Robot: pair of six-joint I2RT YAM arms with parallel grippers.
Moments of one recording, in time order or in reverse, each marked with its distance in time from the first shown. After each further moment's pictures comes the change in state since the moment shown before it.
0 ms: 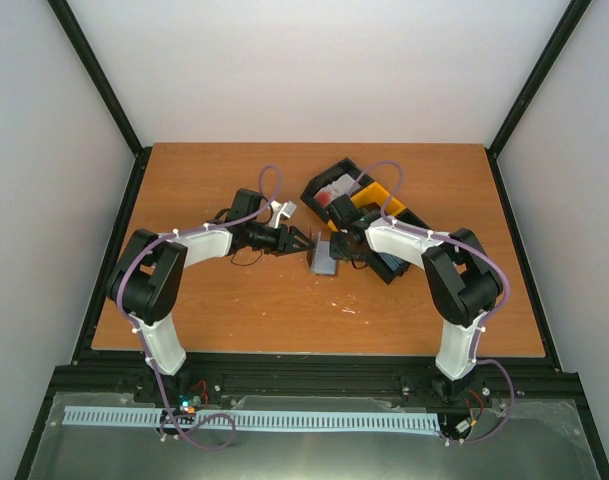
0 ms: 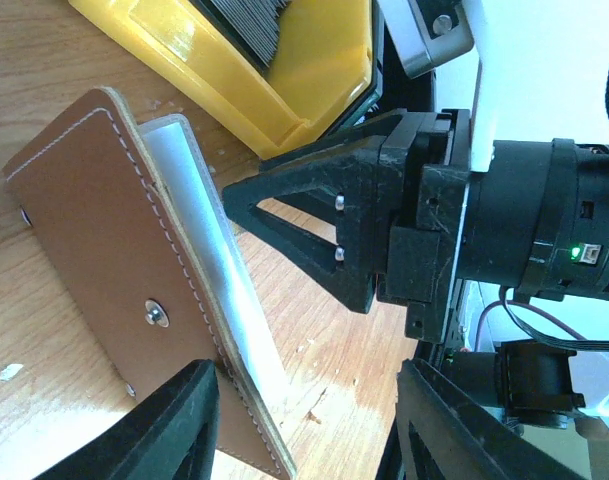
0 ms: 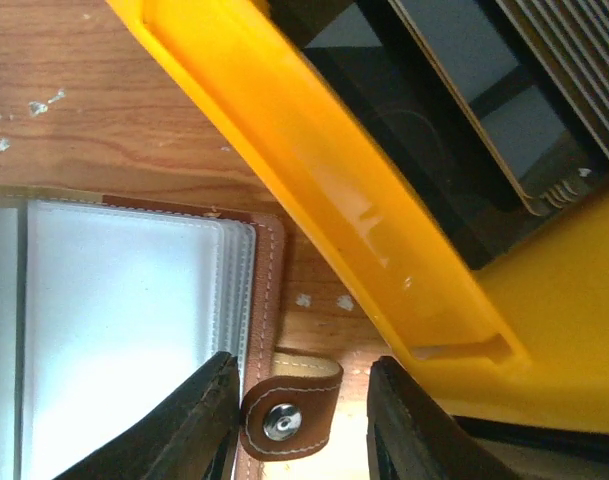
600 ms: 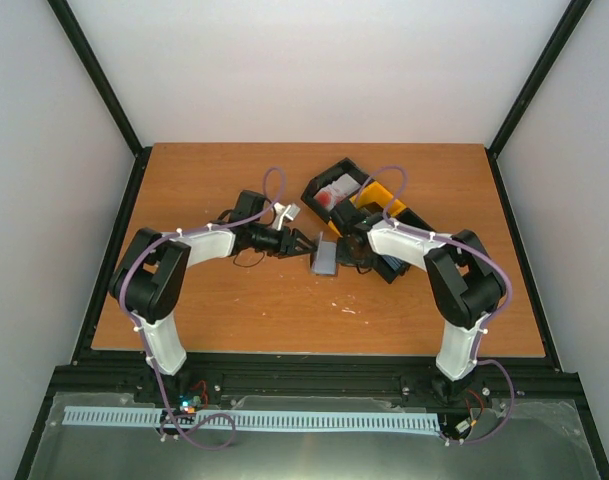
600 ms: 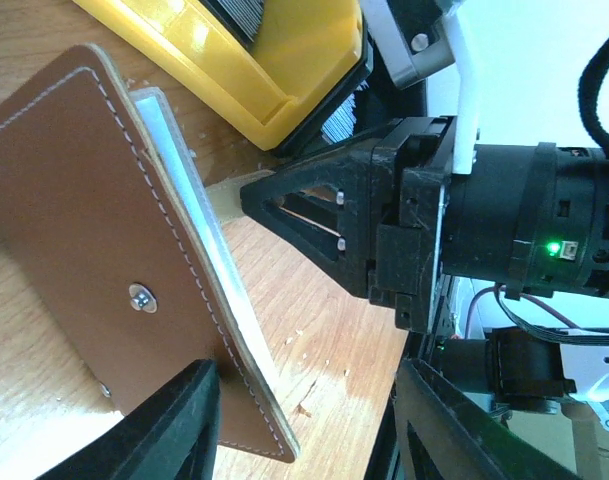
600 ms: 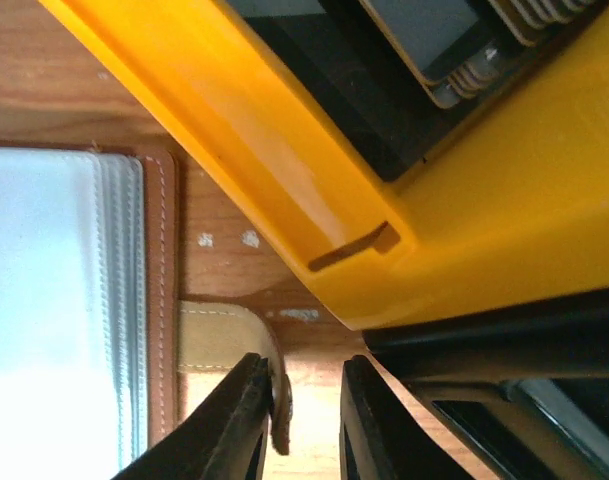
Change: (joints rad) left arm -0.016 0.017 0.005 0.001 0.023 0.000; right arm -0.002 -0.020 -0.023 -0.086 0.047 0.045
